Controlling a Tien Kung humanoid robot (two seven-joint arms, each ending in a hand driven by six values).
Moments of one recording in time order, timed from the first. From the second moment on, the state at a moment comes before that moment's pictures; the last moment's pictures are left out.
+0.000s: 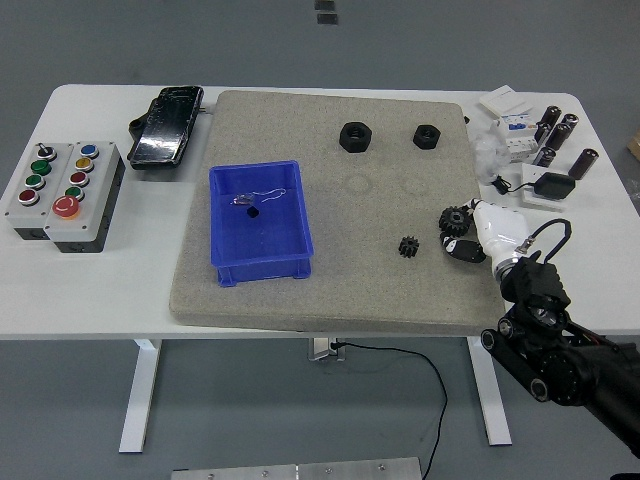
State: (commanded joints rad) left arm -0.05 0.08 -1.57 -0.18 1.51 0.06 0.25; right arm 0.45 -0.21 0.87 0.89 -2.11 -0.37 -0.34
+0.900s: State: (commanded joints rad) left arm -0.05 0.09 -1.57 -0.18 1.52 0.06 0.25; right arm 0.59 -0.12 0.67 1.17 -2.11 -0.44 -0.37
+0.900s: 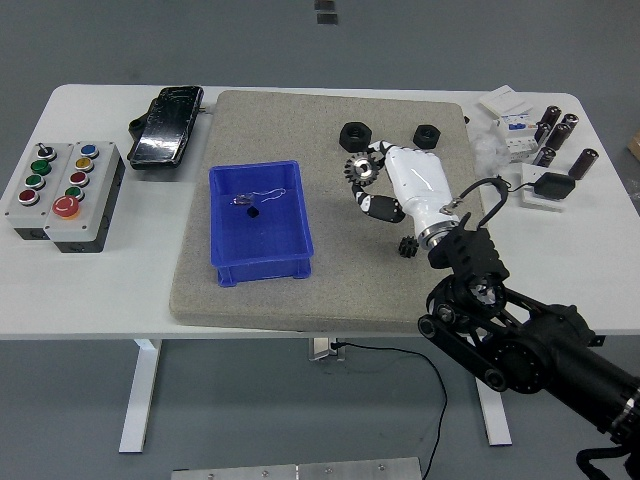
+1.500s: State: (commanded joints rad) left arm -0.05 0.09 -1.57 -0.18 1.53 0.06 0.26; right arm 0.67 -0.02 0.43 1.12 -2.03 -0.39 -0.37
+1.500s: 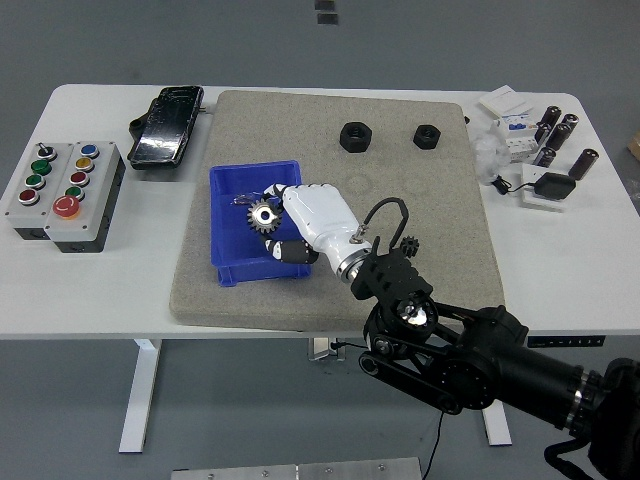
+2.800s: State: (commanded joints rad) left arm -0.05 0.09 -1.58 -0.18 1.54 0.05 0.26; right arm 0.65 -0.03 0.54 1.14 -2.01 -0.33 -0.36
